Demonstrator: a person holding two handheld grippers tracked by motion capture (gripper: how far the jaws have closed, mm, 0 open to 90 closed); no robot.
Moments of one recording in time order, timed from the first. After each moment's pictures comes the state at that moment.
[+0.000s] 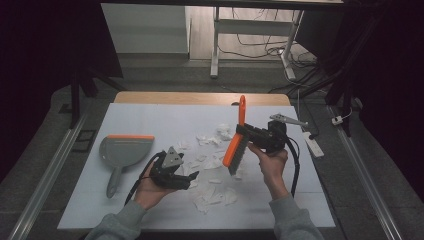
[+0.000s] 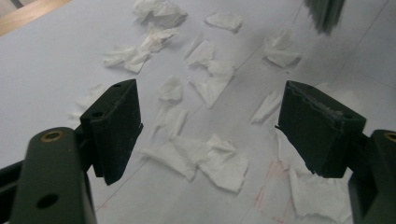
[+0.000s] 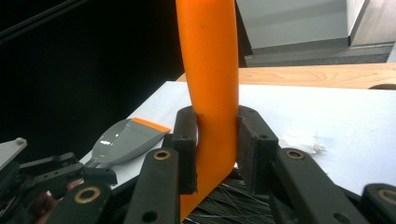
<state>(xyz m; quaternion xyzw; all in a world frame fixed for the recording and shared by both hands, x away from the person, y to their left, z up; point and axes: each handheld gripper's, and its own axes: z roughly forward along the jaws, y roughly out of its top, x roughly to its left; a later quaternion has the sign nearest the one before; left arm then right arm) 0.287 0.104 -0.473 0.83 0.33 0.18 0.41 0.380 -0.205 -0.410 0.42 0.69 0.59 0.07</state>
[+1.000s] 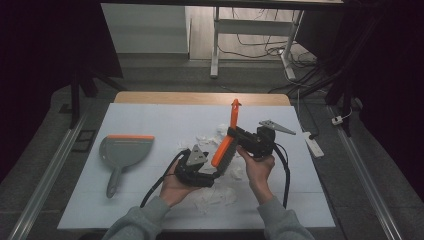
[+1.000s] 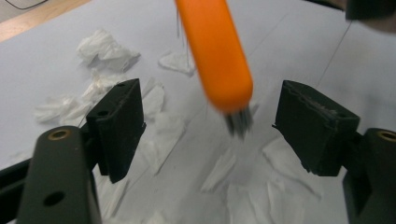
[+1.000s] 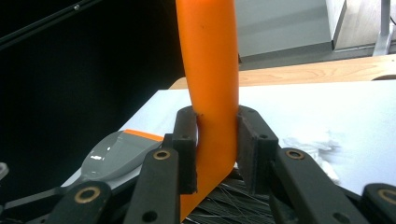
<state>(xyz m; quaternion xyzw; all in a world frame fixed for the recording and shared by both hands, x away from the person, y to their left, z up) 0.304 0.043 -0.472 0.82 0.31 0.16 0.45 0.370 -0.176 -0.431 0.45 0.66 0.60 0.09</state>
